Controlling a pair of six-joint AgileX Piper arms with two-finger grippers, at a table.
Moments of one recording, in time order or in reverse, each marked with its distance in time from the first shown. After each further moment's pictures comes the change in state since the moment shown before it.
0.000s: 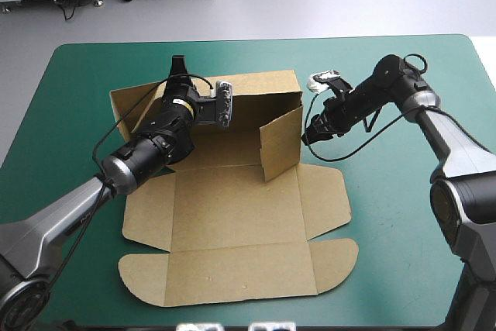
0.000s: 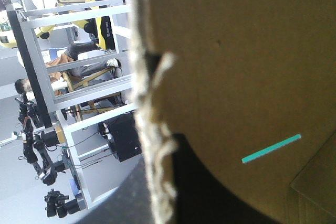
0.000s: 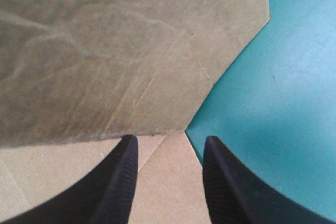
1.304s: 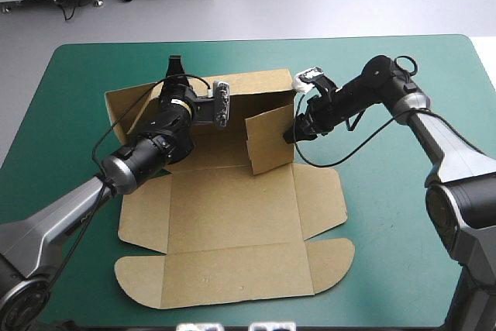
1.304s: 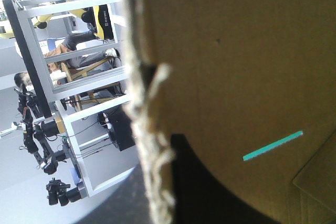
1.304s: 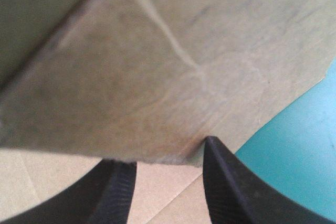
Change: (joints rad) left arm -0.001 0.002 0.000 0.011 0.030 -0.001; right arm 0.059 -0.014 0.001 0.110 -0.032 -0.131
